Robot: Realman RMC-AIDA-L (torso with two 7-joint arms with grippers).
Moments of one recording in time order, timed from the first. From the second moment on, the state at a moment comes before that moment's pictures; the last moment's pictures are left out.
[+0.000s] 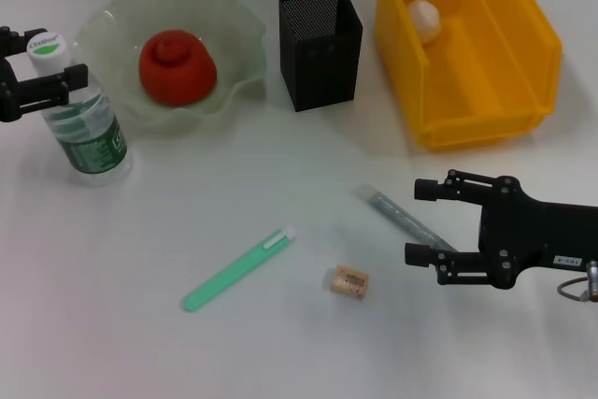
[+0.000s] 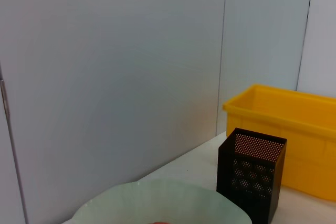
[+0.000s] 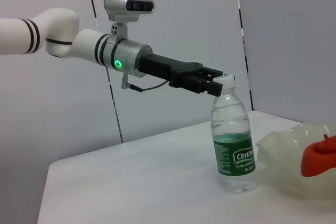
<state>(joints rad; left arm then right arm) -0.38 -2.05 0.58 1.08 2.01 1.54 -1.52 0.44 2.06 -0.66 -0.47 -1.98 -1.73 1.00</state>
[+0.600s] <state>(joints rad) -0.37 -2.05 0.58 1.09 1.97 1.56 -1.52 0.43 2.06 -0.66 -0.47 -1.98 -1.75 1.01</state>
